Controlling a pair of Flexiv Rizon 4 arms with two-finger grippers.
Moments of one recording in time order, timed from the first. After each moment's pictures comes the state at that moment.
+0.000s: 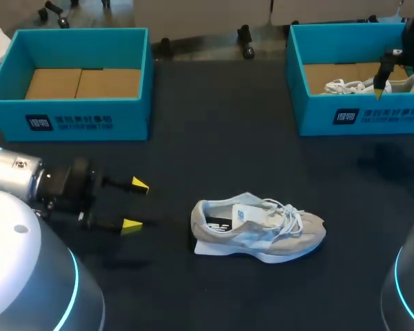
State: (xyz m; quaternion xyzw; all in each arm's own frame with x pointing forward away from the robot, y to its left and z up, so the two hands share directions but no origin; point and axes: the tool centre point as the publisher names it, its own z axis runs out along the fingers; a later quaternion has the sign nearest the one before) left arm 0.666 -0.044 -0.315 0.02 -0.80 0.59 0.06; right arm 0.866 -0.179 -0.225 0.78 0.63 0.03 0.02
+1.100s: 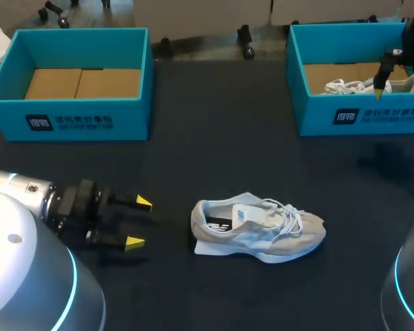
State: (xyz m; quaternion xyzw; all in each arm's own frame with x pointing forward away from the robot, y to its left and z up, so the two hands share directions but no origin) left arm 0.672 -0.042 -0.385 -0.01 -0.79 0.62 0.06; right arm 0.866 -0.179 -0.225 0.78 0.63 0.03 0.02
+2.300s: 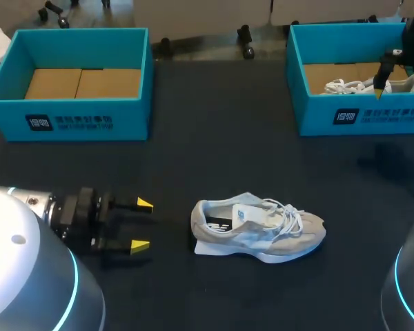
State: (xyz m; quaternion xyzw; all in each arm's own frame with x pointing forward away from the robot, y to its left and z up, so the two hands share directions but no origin) left arm 0.671 -0.048 -0.391 0.02 -0.77 0.63 0.03; right arm 0.866 -0.179 -0.225 0.78 0.63 0.03 0.02
